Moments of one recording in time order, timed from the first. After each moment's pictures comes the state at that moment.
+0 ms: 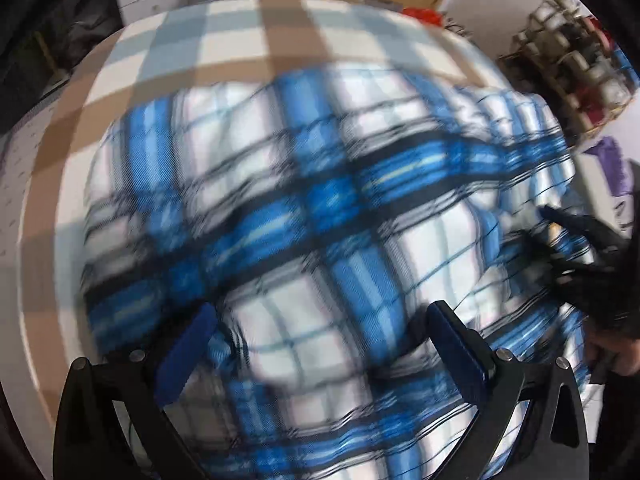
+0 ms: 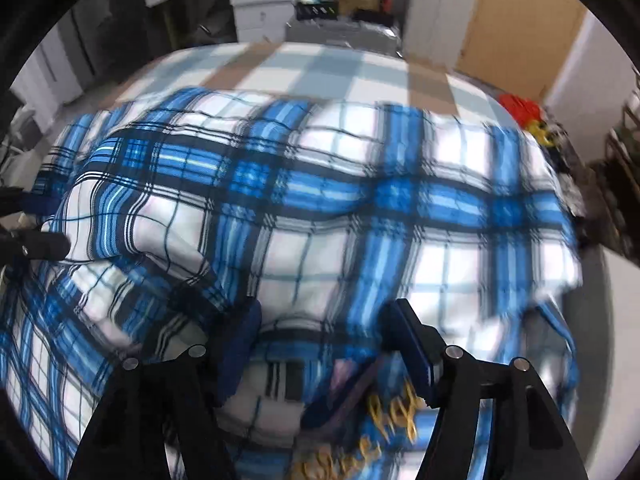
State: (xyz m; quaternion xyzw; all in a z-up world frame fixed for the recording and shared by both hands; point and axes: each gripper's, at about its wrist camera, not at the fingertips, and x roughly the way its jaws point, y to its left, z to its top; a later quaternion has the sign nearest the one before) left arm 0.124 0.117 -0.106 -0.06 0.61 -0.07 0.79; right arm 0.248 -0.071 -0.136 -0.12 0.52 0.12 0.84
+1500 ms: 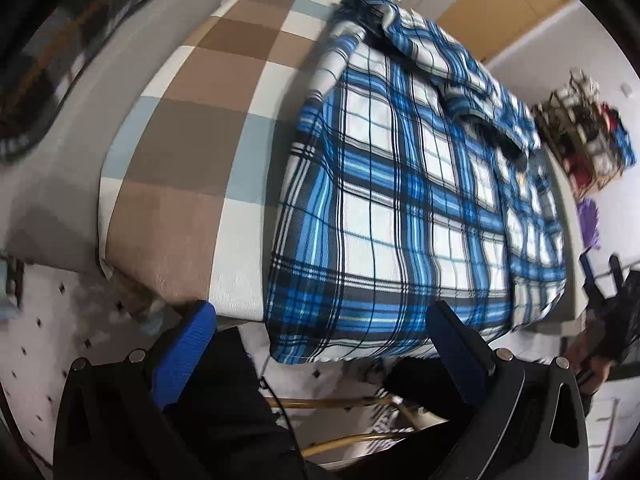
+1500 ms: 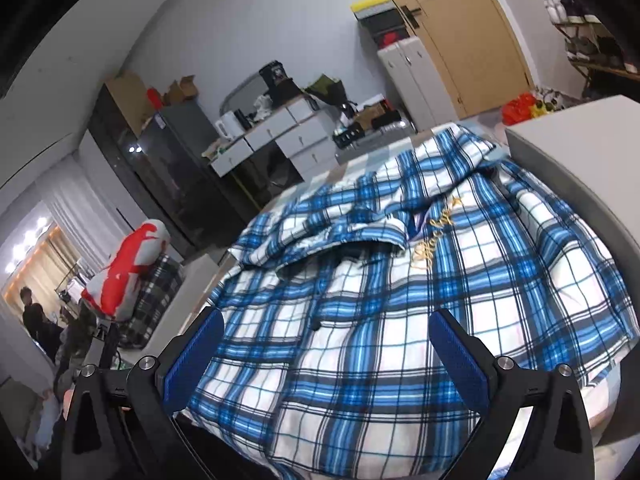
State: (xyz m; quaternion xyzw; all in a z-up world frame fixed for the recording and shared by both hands) left arm -0.119 0.196 -0.119 -0.22 0.57 -0.02 0.79; right arm -0.017 -0.147 -0.067 0.19 0.32 0.23 0.90
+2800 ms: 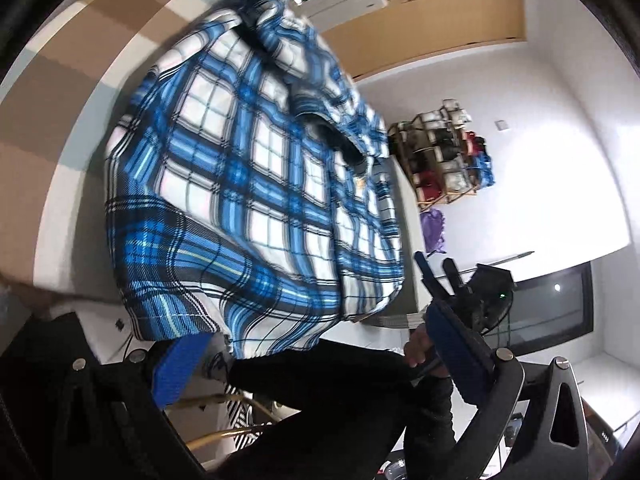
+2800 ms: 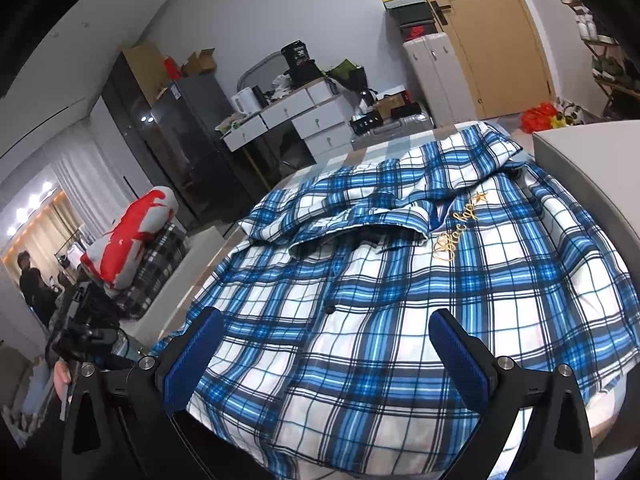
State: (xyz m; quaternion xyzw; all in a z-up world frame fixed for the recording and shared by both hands) left arm -0.135 0.189 -0.117 -0.42 0.47 -0.26 0.73; right arm -0.023 -0.123 -0.068 0.14 0.33 0.25 0.90
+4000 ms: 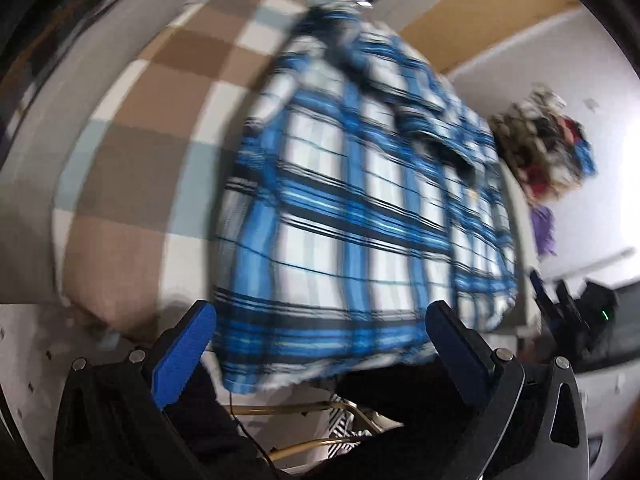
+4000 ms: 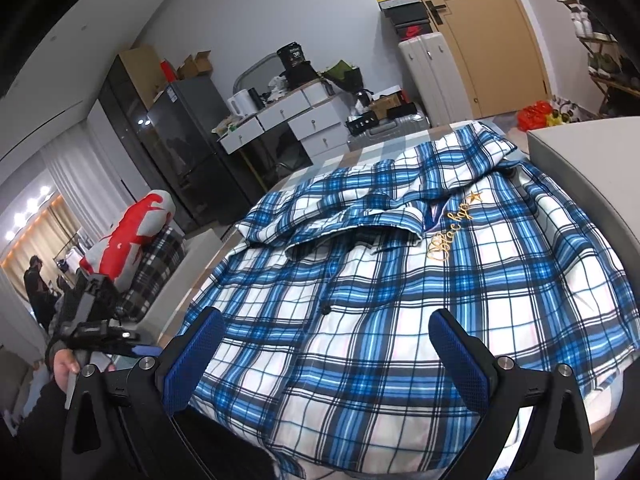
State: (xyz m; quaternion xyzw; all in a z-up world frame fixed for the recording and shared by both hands) left arm -0.100 0.203 -0.115 -0.30 0.54 -0.08 0.78; right arm -0.024 -0.128 -0.067 0.14 0.33 0.24 0.90
